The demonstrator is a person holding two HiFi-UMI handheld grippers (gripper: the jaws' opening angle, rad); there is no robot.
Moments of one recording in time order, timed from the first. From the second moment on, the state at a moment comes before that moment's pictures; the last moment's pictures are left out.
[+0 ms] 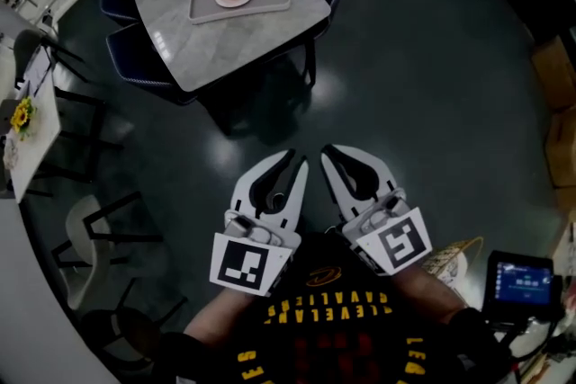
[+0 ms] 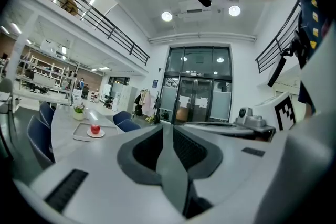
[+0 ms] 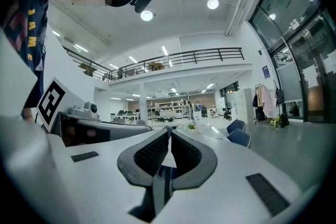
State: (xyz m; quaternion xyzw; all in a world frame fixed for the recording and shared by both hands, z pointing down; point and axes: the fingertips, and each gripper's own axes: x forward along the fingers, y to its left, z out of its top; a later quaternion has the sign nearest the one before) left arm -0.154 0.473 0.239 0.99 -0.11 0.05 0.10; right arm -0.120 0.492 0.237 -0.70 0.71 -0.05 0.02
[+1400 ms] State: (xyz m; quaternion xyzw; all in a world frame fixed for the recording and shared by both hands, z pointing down) left arm -0.069 0.239 0.250 0.96 -0.23 0.05 0.12; right arm -0.013 0.256 0.258 -0.63 0.77 -0.09 0.01
